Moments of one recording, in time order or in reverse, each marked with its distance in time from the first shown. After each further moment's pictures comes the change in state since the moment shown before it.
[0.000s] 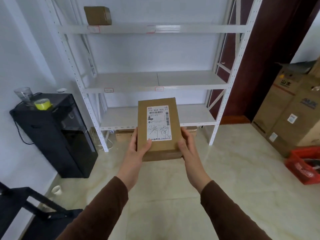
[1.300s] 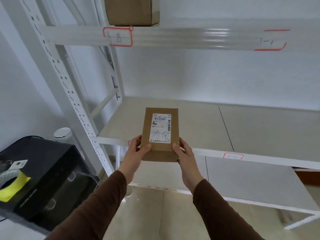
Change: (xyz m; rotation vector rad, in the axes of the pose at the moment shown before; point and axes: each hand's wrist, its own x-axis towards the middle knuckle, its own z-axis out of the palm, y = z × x) left_hand 0.776 -0.023 -0.269 0.119 0.191 -0.144; right_hand 0.763 0.218 0.276 0.046 -0.059 0.373
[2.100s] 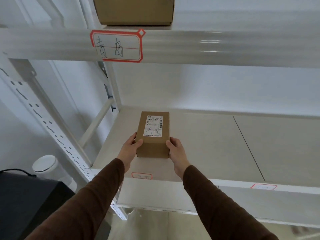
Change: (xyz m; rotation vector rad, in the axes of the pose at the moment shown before) left_hand 0.233 0.005 -0.067 0.059 -0.018 -0.137; right_hand 0.207 -0.002 0.098 -0.041 0.091 0.146
